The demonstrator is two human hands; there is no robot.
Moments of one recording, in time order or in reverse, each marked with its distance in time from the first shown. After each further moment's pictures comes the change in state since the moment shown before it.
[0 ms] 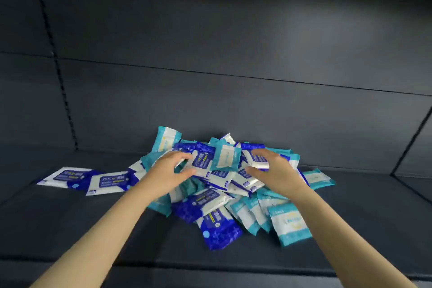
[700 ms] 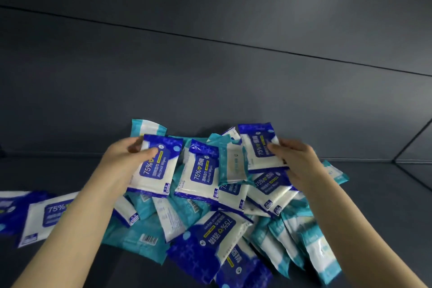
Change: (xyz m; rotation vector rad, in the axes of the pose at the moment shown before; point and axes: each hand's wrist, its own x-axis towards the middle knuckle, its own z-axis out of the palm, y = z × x) left_hand 0.103 -0.093 -0.010 -0.866 0.162 -0.511; right_hand 0.096 0.011 0.033 0.911 0.277 0.505
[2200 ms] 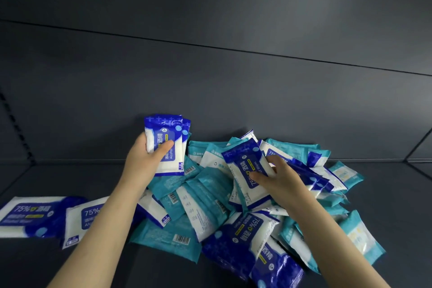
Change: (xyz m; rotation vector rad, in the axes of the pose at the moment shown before) left_hand 0.021 -0.007 -0.023 0.187 0.017 0.319; right_hand -0.059 0.030 0.060 -0.638 -0.071 -0.079
